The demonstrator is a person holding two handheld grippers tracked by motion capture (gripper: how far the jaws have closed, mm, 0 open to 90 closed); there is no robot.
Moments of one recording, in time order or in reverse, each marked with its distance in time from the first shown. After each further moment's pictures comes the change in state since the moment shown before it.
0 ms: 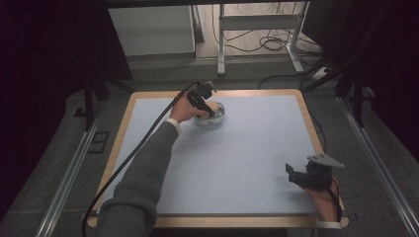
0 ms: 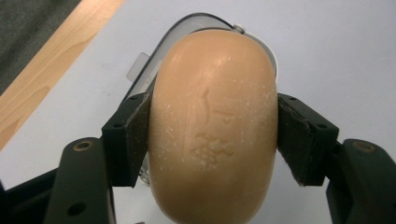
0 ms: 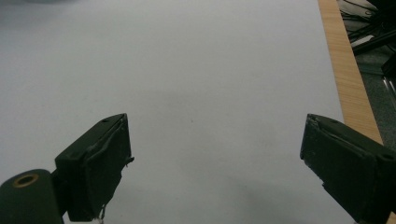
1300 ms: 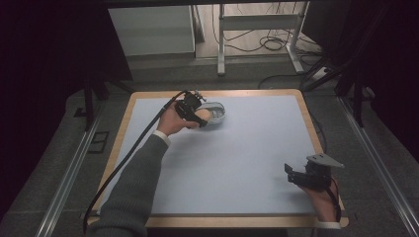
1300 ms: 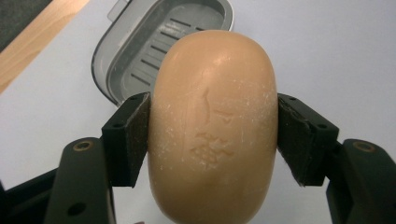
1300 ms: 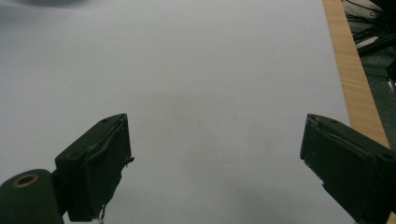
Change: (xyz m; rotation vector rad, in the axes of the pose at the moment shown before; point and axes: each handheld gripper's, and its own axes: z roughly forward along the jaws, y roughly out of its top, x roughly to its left) left arm -0.024 -0.046 -0.036 -0.073 -0.020 -0.043; right arm 0.003 0.002 -0.002 -0.006 0.012 -0.001
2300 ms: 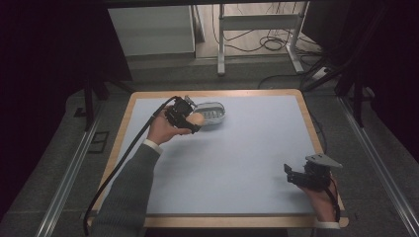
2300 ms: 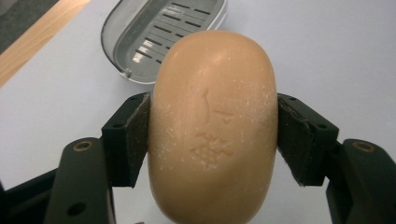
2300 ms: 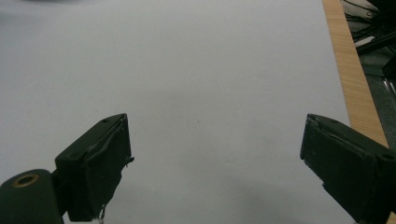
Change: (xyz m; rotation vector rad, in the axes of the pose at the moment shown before) left arm -0.009 -0.031 -0.027 -0.024 0.031 -0.004; right arm 0.002 -0.001 0.002 0.010 -0.012 -0.011
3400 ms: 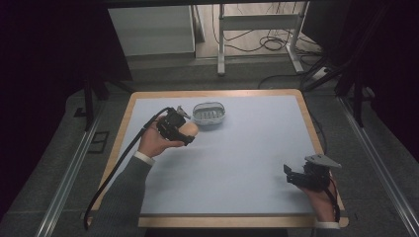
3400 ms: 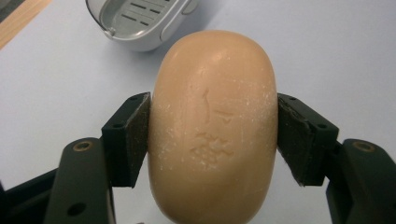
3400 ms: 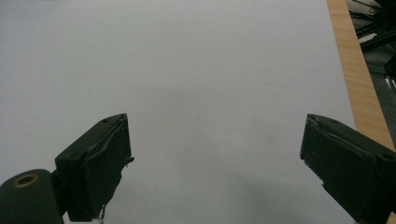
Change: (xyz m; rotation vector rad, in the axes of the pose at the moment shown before) left arm -0.021 -0.035 -0.019 -0.011 0.000 -0.010; right arm 0.000 -0.002 0.002 0.009 0.002 0.001
